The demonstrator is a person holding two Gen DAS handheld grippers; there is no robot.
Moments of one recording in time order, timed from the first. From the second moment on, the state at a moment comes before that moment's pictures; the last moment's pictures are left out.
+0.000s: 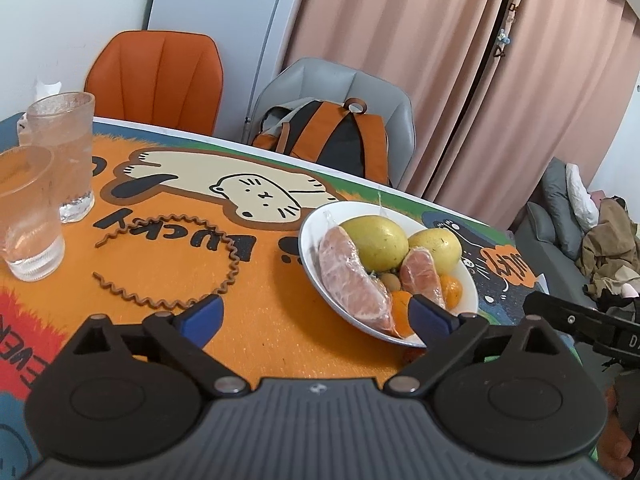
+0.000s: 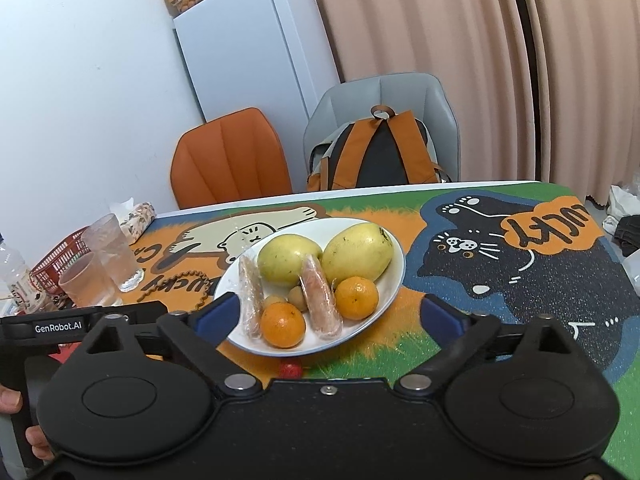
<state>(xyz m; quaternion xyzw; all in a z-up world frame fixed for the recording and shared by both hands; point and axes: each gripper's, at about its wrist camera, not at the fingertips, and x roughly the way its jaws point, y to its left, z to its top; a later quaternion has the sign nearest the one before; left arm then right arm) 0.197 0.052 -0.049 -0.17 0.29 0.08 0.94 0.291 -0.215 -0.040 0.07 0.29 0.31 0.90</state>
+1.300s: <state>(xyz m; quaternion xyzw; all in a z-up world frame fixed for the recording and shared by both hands) 0.152 0.003 -0.073 -0.19 0.28 0.08 0.94 0.257 -0.256 -0.063 0.06 0.31 0.33 0.89</state>
